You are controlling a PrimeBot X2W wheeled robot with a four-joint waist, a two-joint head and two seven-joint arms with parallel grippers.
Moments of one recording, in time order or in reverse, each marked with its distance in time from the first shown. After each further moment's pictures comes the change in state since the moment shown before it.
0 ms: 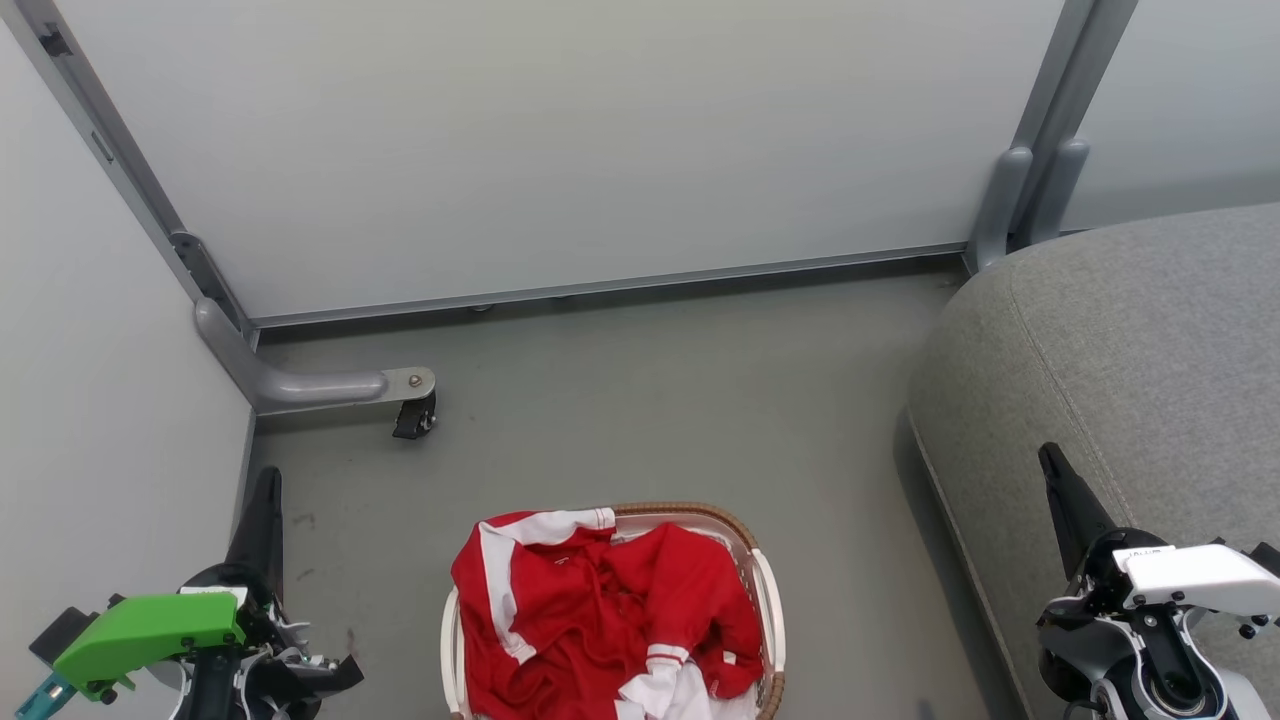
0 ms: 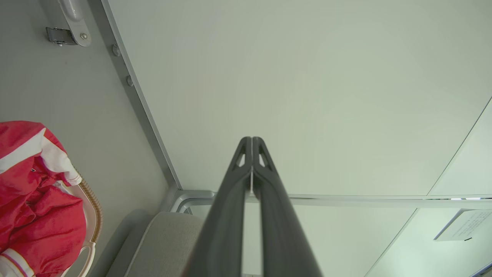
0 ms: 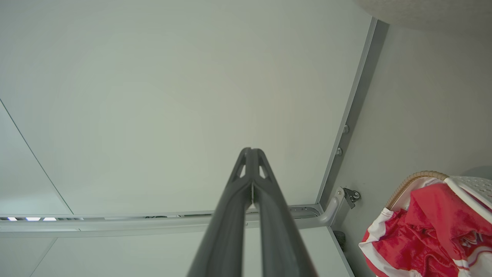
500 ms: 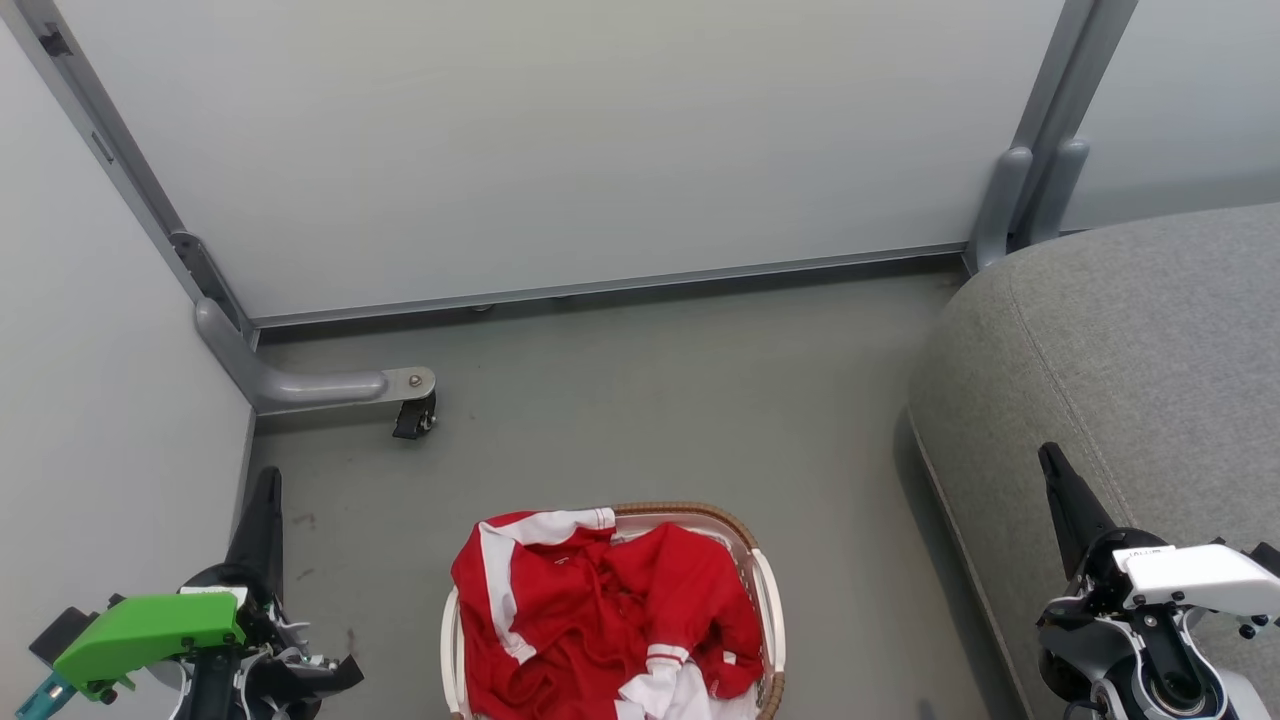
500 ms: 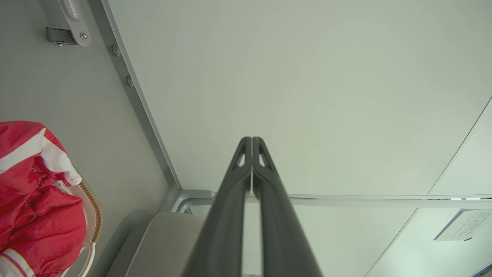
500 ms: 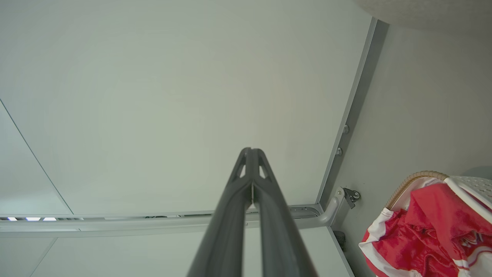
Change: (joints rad) left arm 0.000 0.000 0.000 0.000 0.000 0.000 0.000; right arm 0.000 0.000 0.000 0.000 0.000 0.000 0.000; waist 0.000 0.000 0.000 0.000
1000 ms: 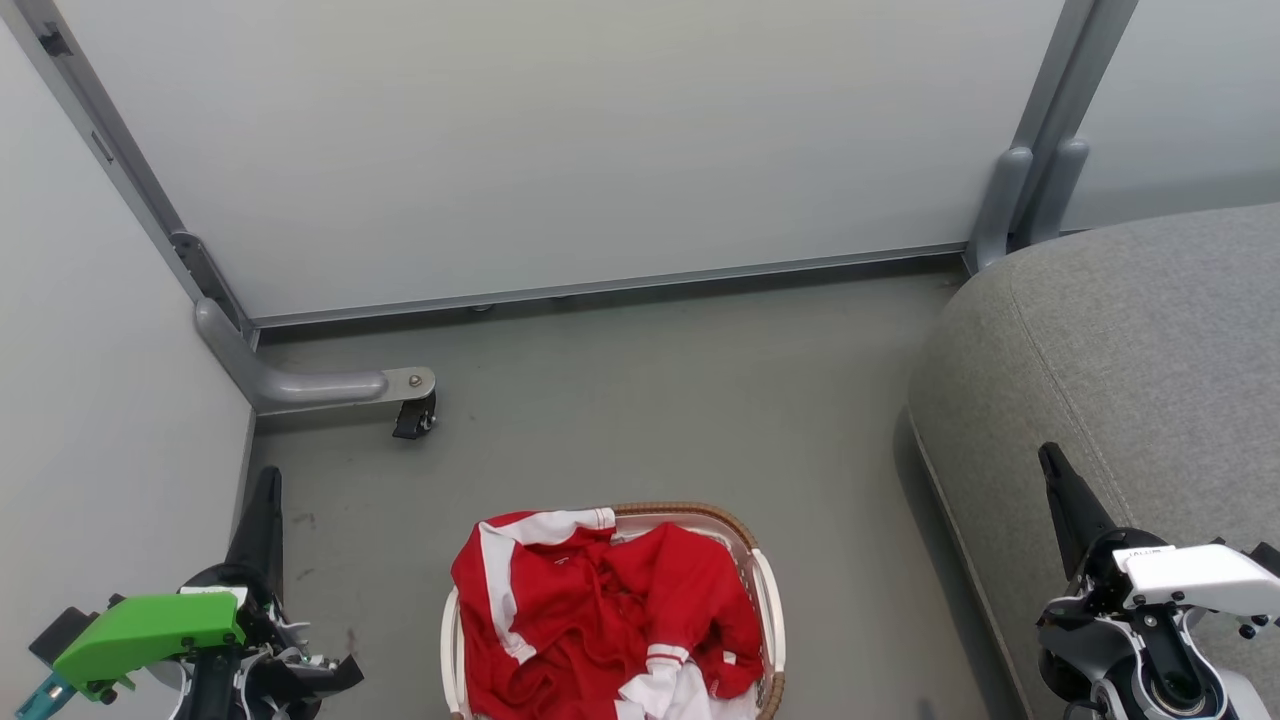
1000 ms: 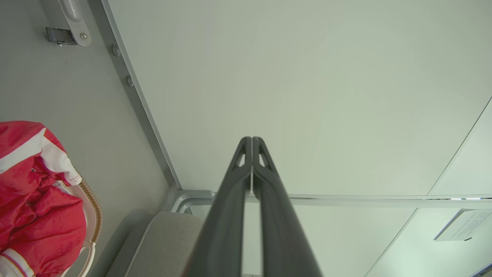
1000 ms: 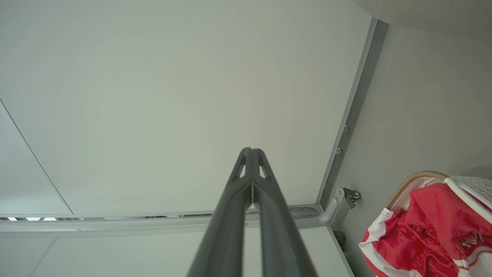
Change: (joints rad) left arm 0.000 0.000 0.000 0.000 0.000 0.000 0.000; right arm 0.000 0.000 0.000 0.000 0.000 0.000 0.000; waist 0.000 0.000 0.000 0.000
